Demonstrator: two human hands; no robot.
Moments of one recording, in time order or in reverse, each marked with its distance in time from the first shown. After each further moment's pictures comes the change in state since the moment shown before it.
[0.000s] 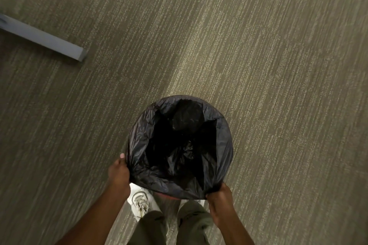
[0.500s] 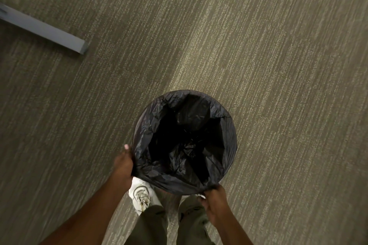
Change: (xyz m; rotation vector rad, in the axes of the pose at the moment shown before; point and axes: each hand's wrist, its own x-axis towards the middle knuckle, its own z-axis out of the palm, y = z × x) left_hand 0.009 -0.001 0.003 0.044 -0.120 -0.038; right_hand 0.001 0.018 0.013 0.053 -0.060 0.174
